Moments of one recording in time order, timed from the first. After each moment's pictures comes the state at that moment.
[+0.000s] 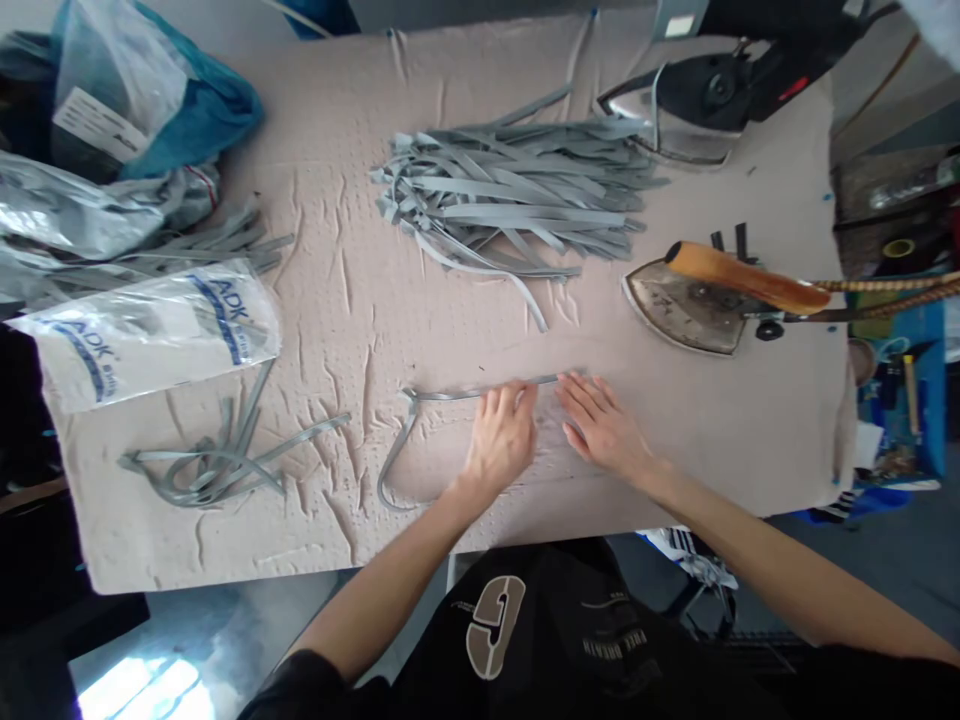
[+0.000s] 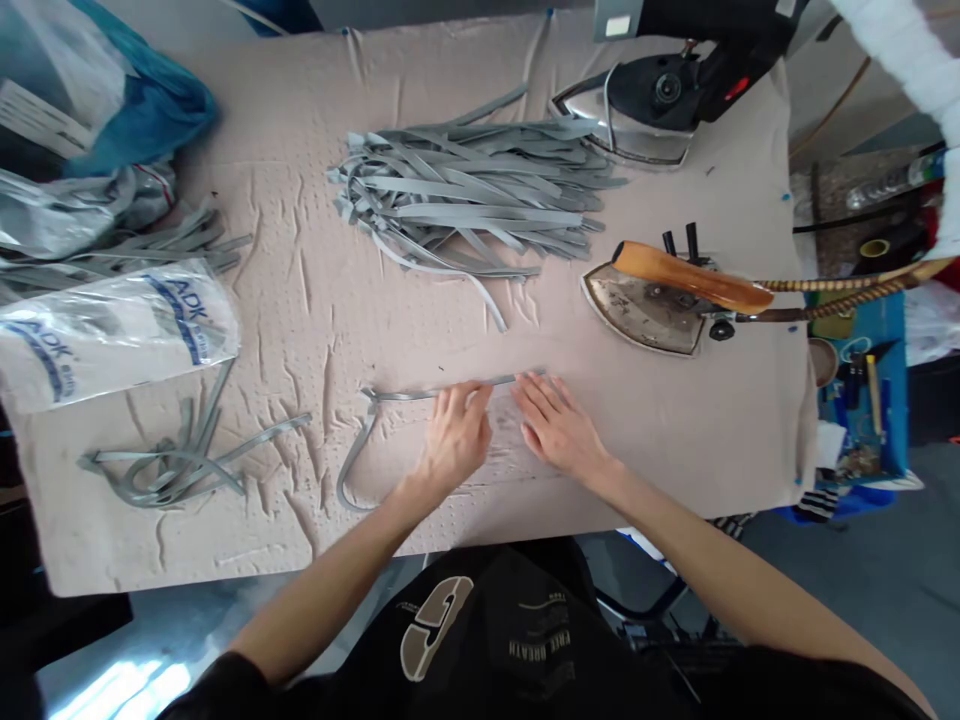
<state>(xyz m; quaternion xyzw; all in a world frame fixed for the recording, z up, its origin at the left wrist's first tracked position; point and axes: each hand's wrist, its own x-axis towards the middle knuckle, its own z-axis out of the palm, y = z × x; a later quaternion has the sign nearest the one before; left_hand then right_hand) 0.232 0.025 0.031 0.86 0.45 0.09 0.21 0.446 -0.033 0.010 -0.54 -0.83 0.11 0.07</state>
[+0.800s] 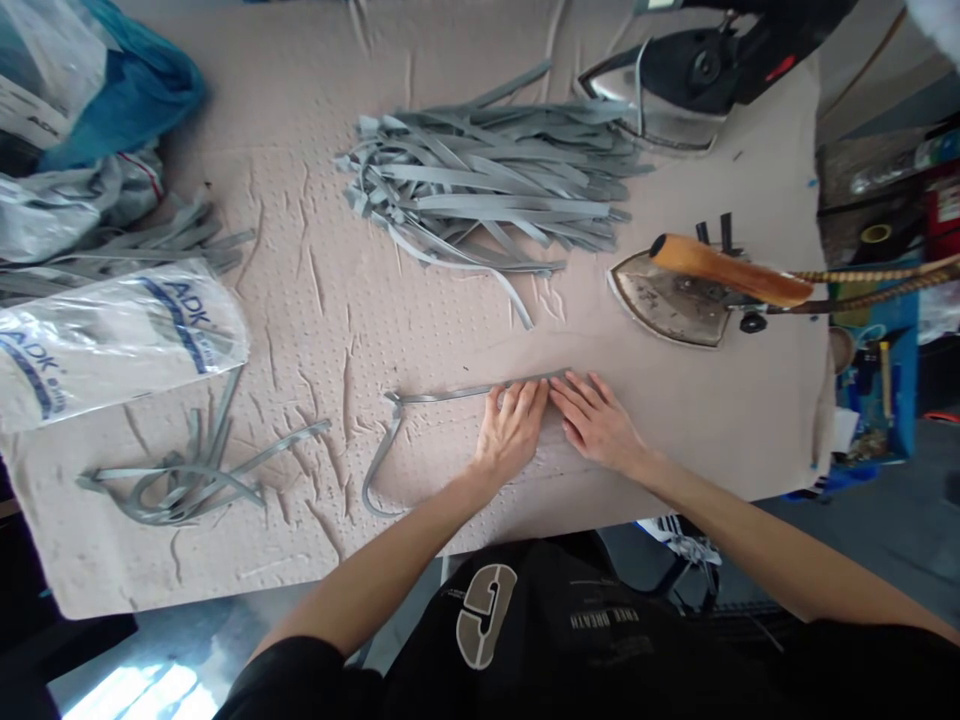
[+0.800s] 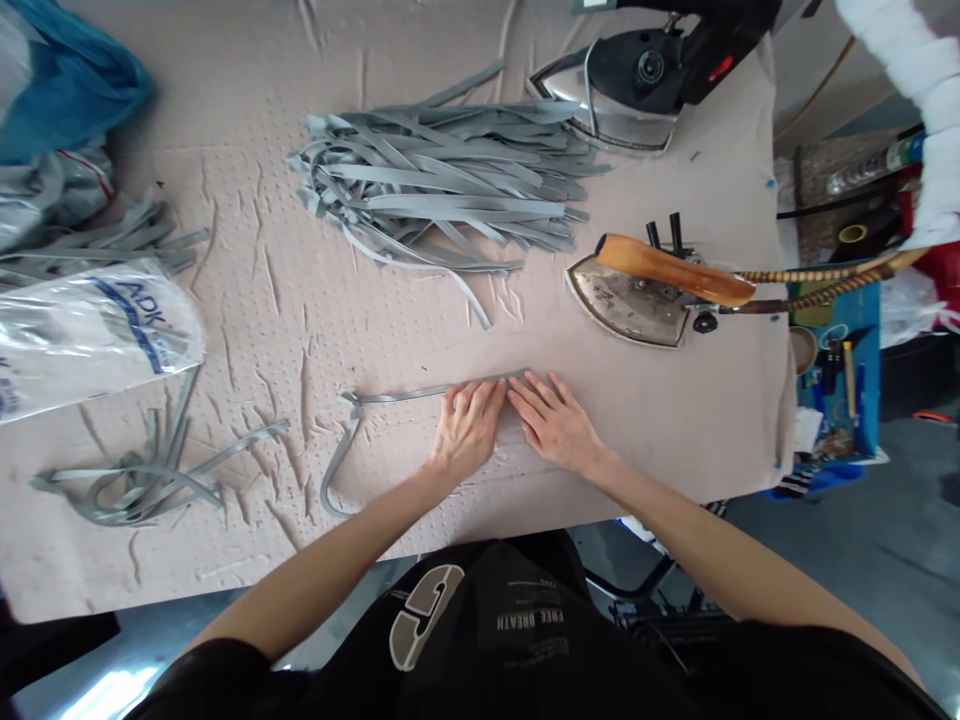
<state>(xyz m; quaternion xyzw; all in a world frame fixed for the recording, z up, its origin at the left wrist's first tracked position) 0.255 0.014 0.000 0.90 0.39 0.02 0.19 0.466 -0.041 -0.003 -0.53 -0.84 0.15 0.04</state>
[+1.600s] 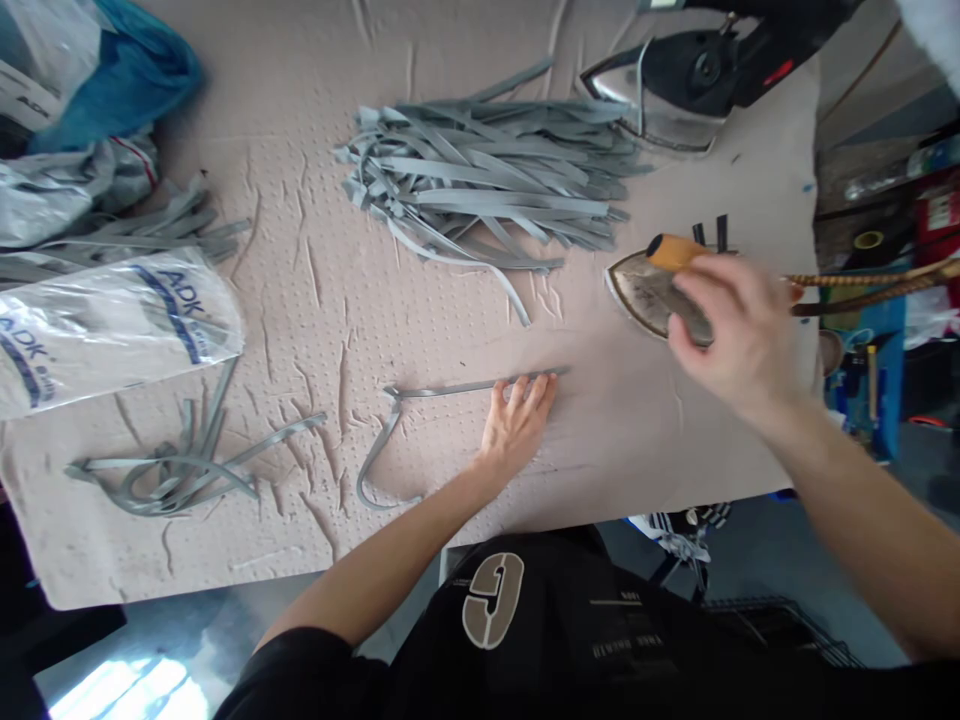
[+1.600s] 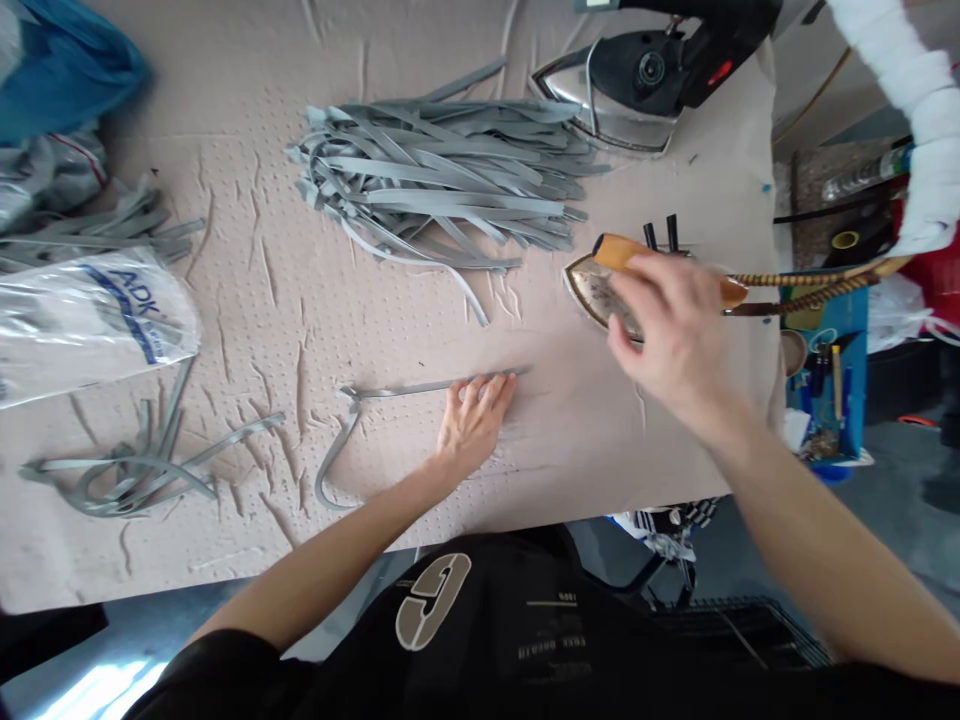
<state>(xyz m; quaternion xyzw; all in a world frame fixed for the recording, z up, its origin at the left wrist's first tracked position) 0.272 0.017 0.014 0.92 0.36 -0.06 0.16 0.556 0.053 0.107 -0.64 -0.76 -0.06 0.07</state>
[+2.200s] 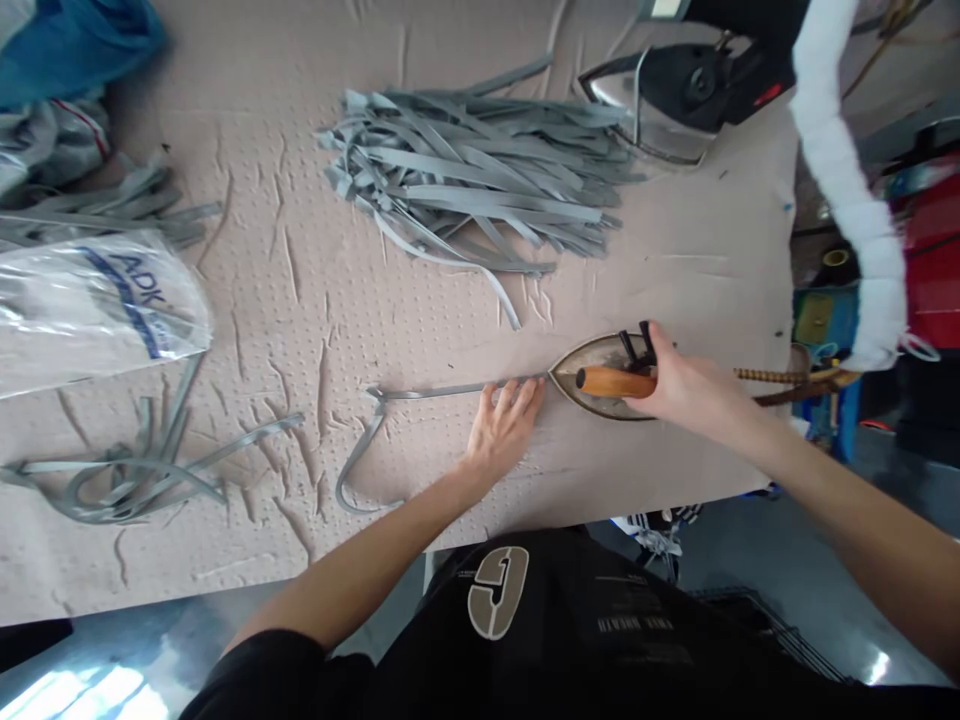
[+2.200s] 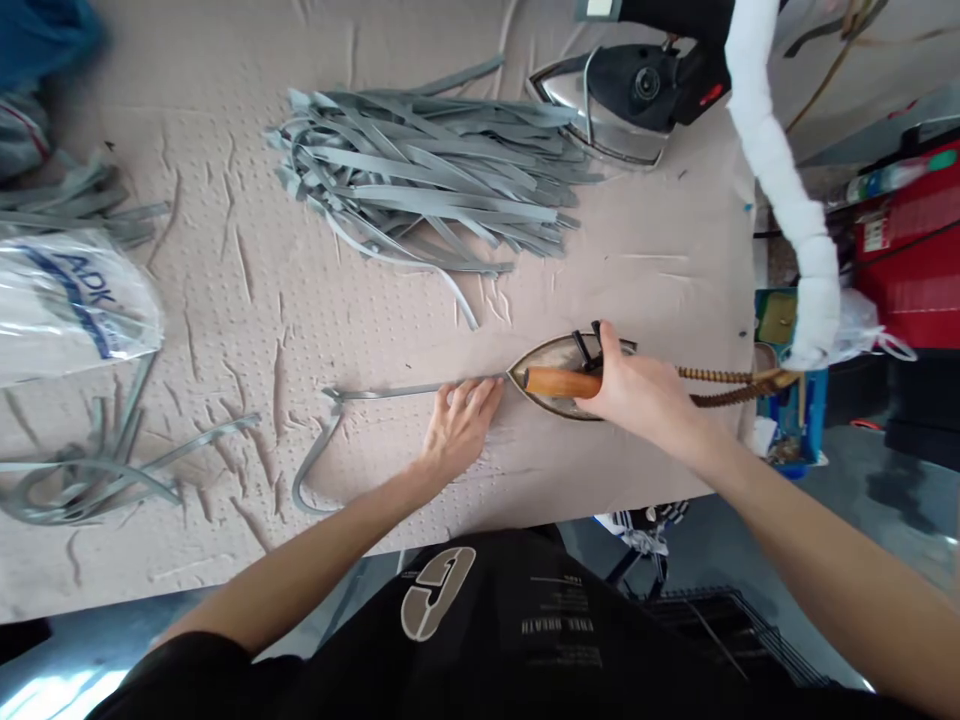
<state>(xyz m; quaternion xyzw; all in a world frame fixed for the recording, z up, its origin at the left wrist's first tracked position) 0.271 0.019 0.013 0.92 0.36 -0.04 0.16 0.534 0.047 0.123 -0.73 -0.57 0.22 -0.30</state>
